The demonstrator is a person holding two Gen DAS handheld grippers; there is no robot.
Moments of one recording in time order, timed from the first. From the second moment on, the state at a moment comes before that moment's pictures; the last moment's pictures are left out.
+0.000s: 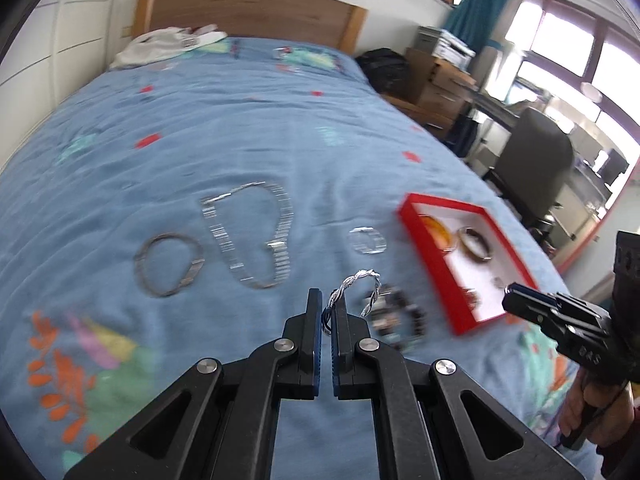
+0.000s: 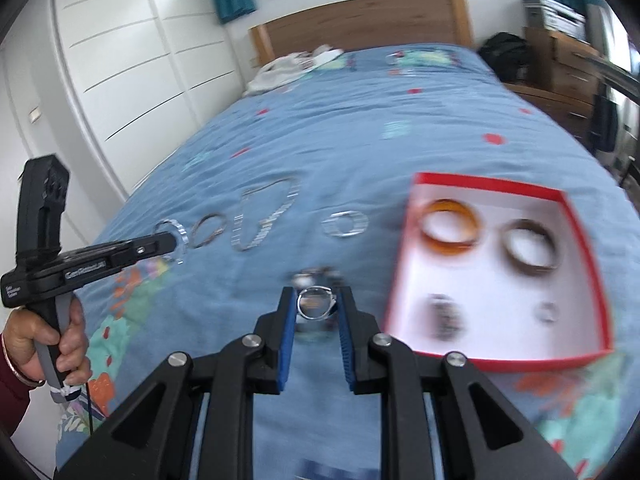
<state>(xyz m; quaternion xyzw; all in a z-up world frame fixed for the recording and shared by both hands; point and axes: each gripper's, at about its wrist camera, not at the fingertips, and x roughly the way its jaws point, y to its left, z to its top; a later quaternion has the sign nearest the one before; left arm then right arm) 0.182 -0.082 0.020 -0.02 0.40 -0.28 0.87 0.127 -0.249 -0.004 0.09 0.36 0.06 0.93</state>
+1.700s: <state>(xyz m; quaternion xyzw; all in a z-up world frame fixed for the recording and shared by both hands) 0.200 -0.329 -0.056 0.12 0.48 -0.32 0.81 0.186 -0.399 -0.071 0.05 0.50 -0.01 0.87</state>
